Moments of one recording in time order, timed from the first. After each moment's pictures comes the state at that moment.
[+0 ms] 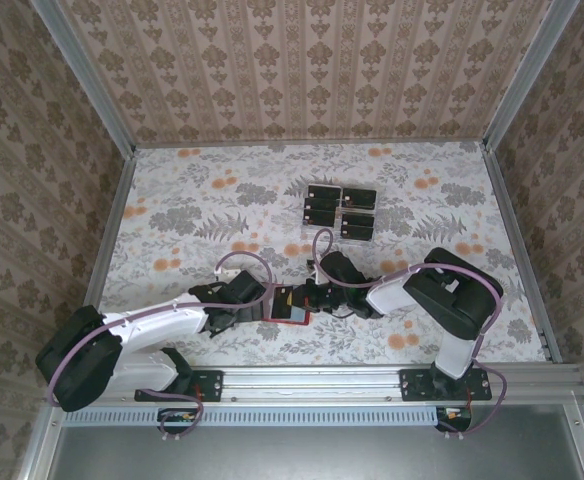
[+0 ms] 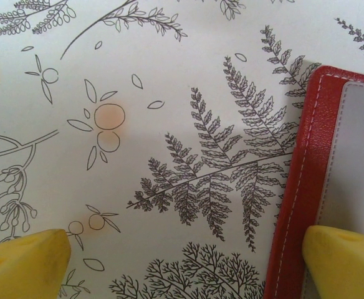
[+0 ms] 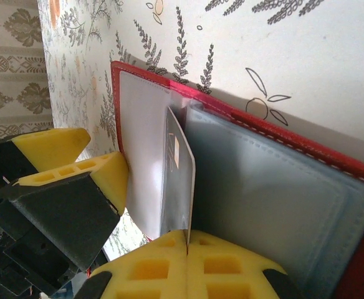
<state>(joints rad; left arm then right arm) -0.88 1.21 0.48 -0.52 -0.36 -0.83 0.78 1.78 0.60 0.52 -0.47 1.05</state>
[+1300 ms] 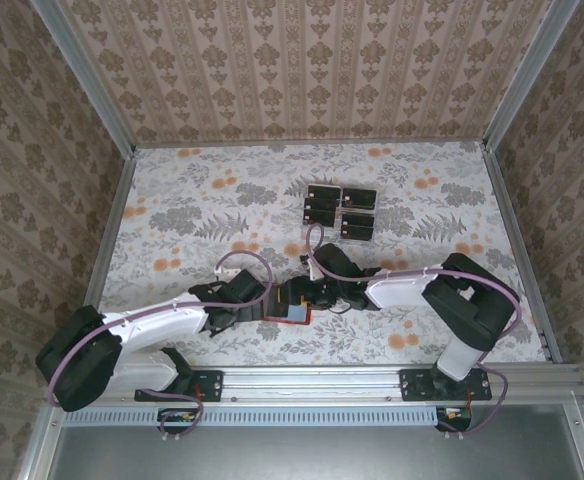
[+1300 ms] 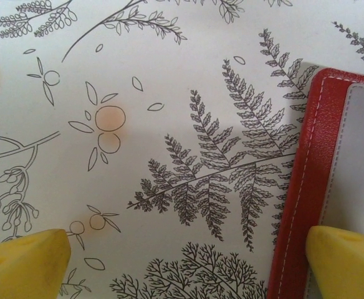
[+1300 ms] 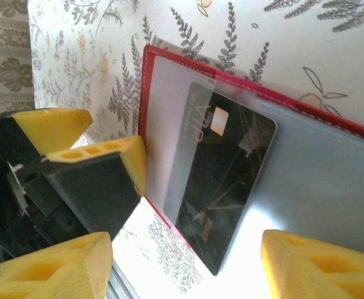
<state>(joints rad) -0.88 1.21 0.49 -0.53 -0.36 -0.83 0.81 1.66 0.71 0.18 -0.44 0.91</state>
